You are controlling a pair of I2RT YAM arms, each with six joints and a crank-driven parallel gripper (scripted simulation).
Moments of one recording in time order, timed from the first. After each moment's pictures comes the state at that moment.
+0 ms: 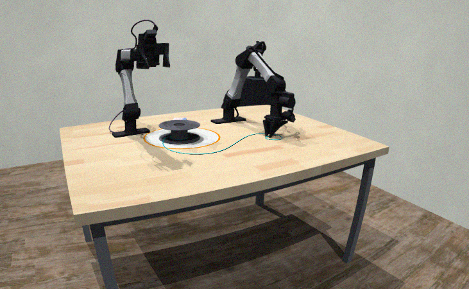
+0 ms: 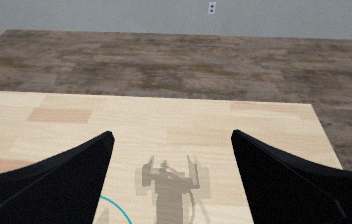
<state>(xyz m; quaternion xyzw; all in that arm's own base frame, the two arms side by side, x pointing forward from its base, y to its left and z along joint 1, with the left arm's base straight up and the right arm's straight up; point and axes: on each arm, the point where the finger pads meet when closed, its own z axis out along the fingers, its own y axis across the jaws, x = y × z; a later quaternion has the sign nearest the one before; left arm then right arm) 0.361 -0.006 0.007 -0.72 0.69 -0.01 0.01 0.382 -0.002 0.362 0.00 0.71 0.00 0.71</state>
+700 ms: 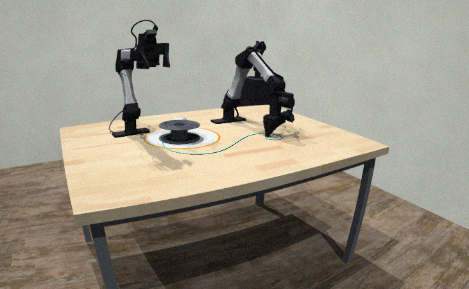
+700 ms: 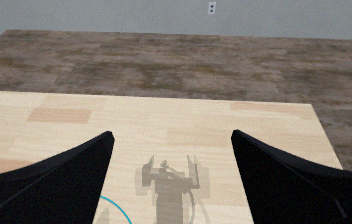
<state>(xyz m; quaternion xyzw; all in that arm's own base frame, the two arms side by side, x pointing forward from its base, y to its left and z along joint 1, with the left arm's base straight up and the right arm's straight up) 0.354 -0.008 0.007 -0.72 0.69 0.00 0.00 0.382 -0.002 0.362 0.00 0.71 0.00 0.71</state>
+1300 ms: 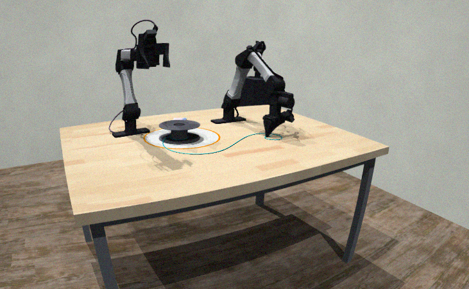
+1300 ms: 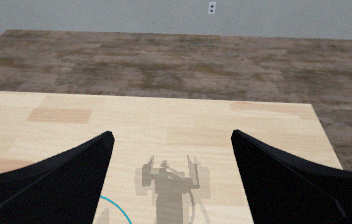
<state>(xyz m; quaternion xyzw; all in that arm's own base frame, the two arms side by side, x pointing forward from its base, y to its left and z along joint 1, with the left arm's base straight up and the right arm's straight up) 0.354 -0.009 0.007 -0.72 0.69 0.00 0.00 0.382 -0.002 0.362 0.00 0.71 0.00 0.71</state>
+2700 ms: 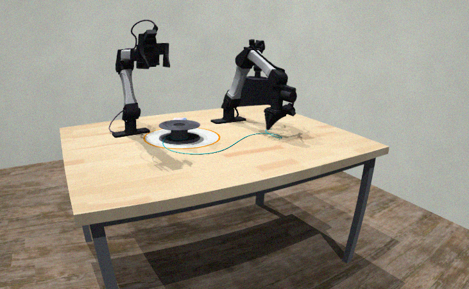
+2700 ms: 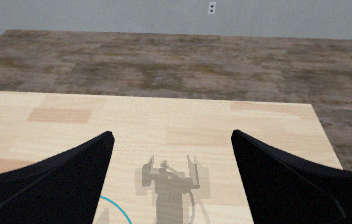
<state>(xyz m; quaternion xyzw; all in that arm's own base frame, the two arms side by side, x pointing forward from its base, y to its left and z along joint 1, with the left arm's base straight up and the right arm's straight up) 0.354 -0.007 0.041 -0.72 0.69 0.01 -0.02 0.382 -0.002 0.362 0.00 0.71 0.00 0.71</state>
